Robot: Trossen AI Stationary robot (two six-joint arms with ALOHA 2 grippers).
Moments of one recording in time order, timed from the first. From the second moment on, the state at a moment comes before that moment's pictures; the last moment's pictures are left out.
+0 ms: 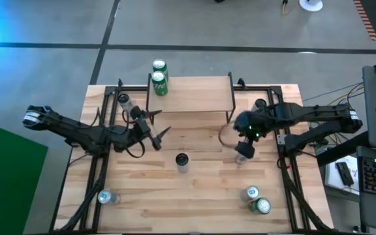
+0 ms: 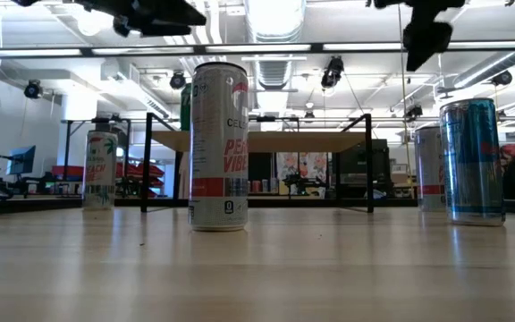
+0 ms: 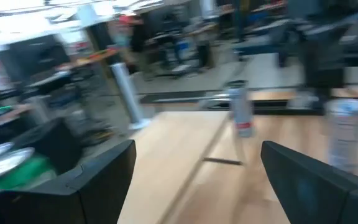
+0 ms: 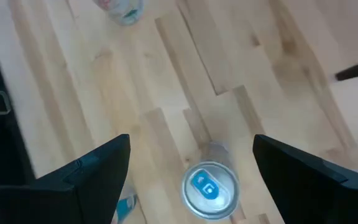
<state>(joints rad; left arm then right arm) -0.23 1.05 0.64 0.35 -0.79 0.20 0.06 1.23 1.26 -1.13 -0.07 0.49</state>
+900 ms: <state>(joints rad) -0.20 1.25 0.75 0.47 -0.53 0.22 0.86 1.51 1.31 -1.30 -0.07 1.33</state>
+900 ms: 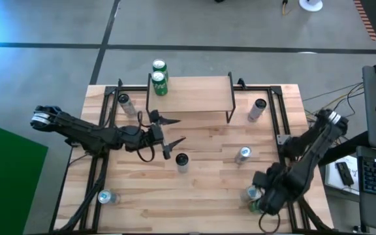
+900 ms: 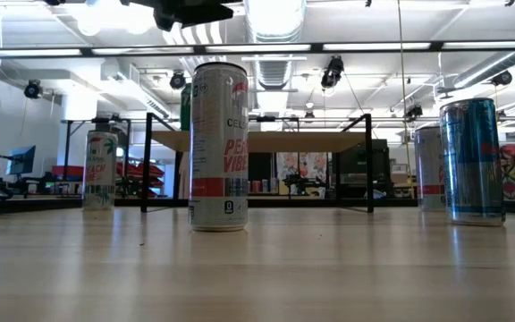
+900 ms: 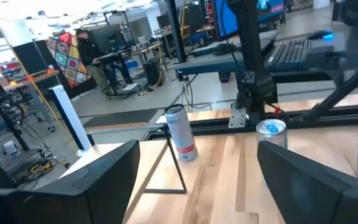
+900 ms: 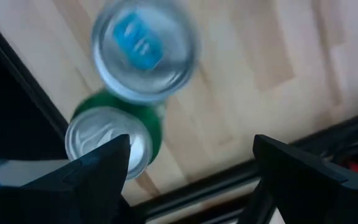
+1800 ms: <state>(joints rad) -0.20 1.25 0.75 0.45 -0.53 0.12 1.05 1.65 1.44 -1.39 0.15 1.88</state>
